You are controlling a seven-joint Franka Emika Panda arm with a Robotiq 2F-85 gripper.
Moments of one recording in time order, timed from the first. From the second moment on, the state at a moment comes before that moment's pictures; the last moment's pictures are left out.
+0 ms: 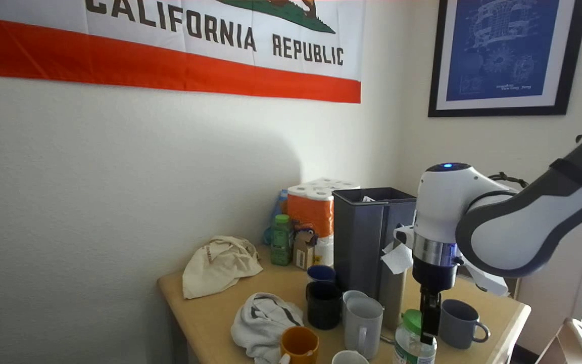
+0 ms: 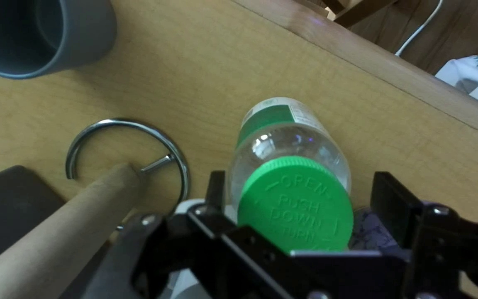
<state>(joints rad) 0.09 0.02 0.03 -2.52 -0.11 2.56 -0.27</state>
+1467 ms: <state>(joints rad) 0.10 -0.20 0.03 -2.39 0.05 2.14 -0.40</state>
